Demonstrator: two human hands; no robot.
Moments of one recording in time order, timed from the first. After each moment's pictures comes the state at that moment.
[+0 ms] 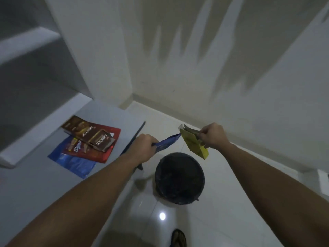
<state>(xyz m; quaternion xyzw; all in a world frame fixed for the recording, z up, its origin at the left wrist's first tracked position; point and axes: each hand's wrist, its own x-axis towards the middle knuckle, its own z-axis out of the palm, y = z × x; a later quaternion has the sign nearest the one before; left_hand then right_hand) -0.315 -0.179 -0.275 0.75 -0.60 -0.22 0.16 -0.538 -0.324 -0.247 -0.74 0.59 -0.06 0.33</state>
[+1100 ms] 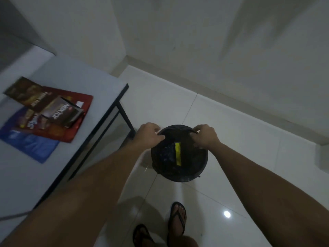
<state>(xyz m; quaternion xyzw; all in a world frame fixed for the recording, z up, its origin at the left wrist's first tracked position) -0.364 -0.230 -0.436 0.80 -0.43 -0.38 0.19 -0.562 -0.332 -0.453 -0.71 0.59 0.04 0.39</state>
